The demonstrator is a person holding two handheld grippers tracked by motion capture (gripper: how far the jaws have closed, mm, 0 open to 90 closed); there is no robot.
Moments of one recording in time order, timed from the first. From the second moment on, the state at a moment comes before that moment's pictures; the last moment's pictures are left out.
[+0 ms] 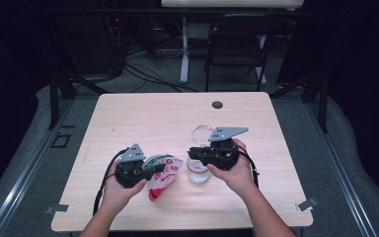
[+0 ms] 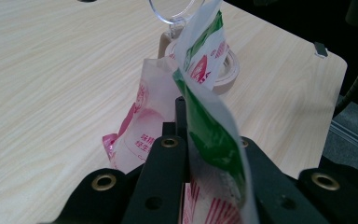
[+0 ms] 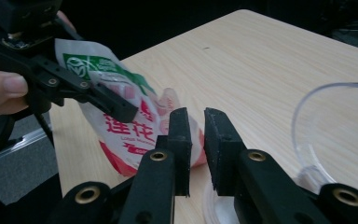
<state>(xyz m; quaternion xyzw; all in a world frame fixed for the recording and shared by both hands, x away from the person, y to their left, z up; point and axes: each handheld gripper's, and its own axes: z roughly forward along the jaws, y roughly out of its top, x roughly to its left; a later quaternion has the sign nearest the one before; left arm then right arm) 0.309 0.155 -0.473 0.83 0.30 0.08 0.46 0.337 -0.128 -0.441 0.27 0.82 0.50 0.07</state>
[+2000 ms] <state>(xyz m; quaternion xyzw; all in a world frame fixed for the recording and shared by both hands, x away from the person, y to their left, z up) 0.291 0.149 -0.527 0.81 0.34 0.14 0.45 0.335 -0.093 -0.466 0.23 0.85 0.48 0.05</state>
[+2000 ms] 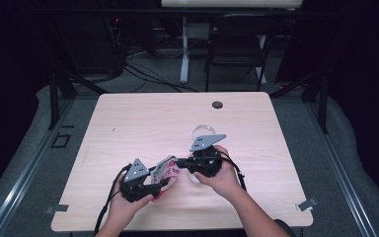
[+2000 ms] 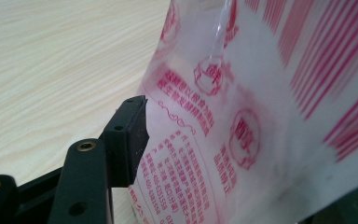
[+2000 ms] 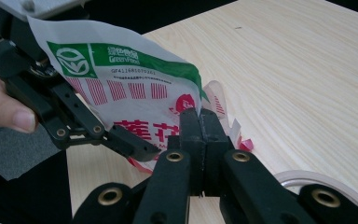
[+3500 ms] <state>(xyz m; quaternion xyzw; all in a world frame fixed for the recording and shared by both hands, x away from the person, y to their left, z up) 0.301 0.150 -0.576 0.79 0.38 0.14 0.46 0.334 -0.094 -0.468 0.23 0.84 0.48 0.05</state>
